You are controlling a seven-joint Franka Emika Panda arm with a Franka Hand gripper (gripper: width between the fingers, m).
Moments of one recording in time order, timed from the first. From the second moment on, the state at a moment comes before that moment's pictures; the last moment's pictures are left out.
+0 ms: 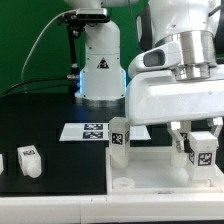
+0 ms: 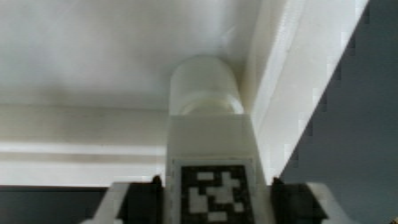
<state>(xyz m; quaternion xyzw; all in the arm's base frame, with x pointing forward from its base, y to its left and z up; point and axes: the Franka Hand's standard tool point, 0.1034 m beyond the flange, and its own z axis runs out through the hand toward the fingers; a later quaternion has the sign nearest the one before) 0.619 0.110 0.074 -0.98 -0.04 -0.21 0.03</state>
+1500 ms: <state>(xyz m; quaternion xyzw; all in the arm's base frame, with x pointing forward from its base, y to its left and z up) 0.636 0.121 0.083 -1.00 0.01 0.05 0.05</state>
